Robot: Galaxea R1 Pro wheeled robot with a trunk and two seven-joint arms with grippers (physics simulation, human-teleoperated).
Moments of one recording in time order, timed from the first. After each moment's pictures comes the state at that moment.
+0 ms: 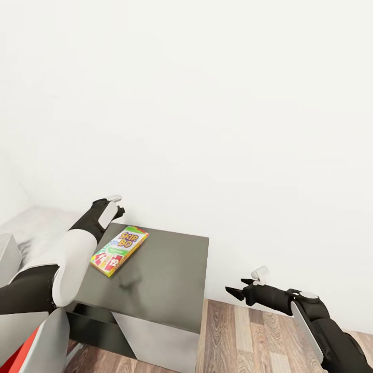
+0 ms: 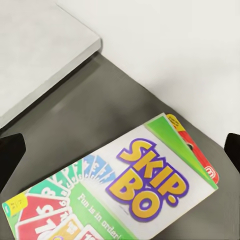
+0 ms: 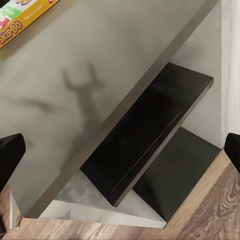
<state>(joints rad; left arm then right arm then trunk) -1.22 0.03 0.12 -0.41 0.30 0.51 0.51 -0.35 -0.21 0.02 -1.20 -0.14 0.50 0.79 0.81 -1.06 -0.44</state>
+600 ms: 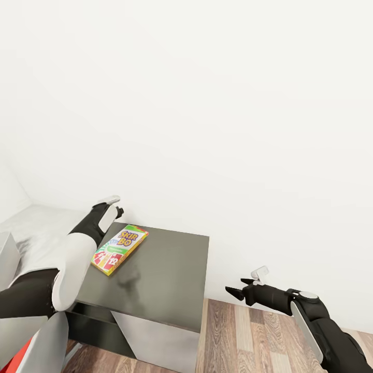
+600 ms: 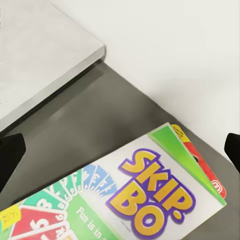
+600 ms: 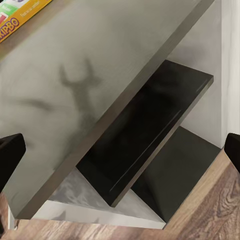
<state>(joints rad) -1.19 0.03 0.12 -0.41 0.30 0.43 0.50 -0.35 -0.21 0.02 -1.20 -0.14 0.50 0.79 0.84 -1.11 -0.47</state>
